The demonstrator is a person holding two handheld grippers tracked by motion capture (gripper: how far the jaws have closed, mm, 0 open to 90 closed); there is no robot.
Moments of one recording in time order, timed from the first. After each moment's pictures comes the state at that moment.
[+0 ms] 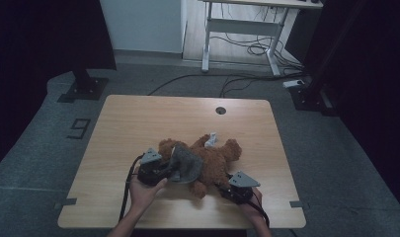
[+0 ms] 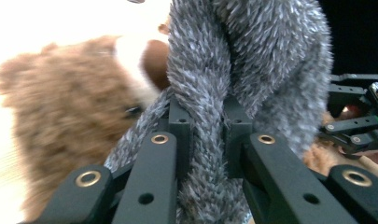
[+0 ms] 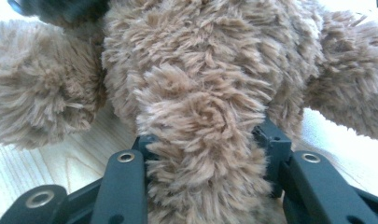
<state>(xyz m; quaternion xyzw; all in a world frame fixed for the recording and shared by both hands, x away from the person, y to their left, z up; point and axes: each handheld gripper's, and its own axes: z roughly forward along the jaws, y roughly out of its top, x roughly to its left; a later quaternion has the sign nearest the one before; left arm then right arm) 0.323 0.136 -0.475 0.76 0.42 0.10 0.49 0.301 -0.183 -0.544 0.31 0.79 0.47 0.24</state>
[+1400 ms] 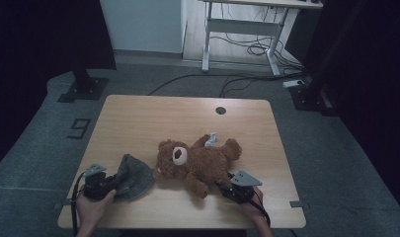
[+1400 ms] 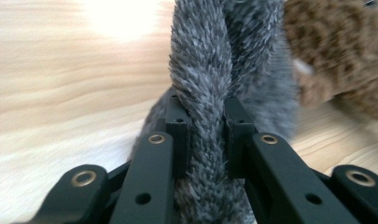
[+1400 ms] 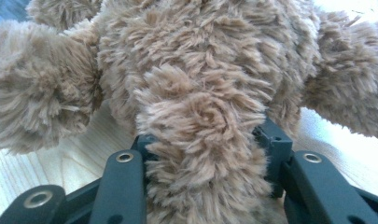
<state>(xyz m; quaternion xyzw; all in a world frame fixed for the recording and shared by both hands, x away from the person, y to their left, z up) 0.283 0.284 -0.510 0.71 0.54 0.13 0.43 0.304 -0.188 -0.545 0.31 0.78 0.48 0.24</state>
